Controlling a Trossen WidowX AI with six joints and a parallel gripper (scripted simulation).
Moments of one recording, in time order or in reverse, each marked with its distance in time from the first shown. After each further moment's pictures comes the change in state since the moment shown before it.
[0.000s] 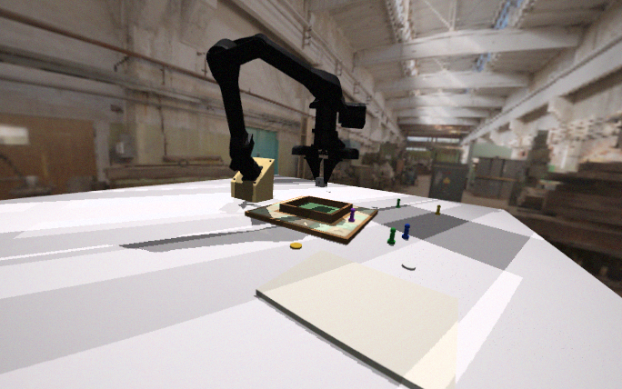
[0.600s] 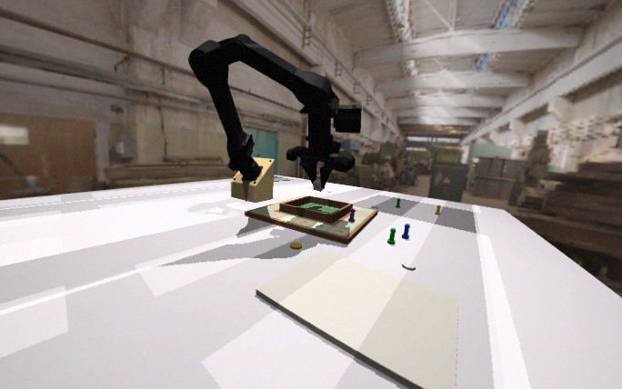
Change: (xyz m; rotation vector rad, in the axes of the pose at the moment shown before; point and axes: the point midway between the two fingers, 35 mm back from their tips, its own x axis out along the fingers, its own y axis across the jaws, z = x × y) arm 0.013 0.008 -0.004 -0.055 -0.286 0.109
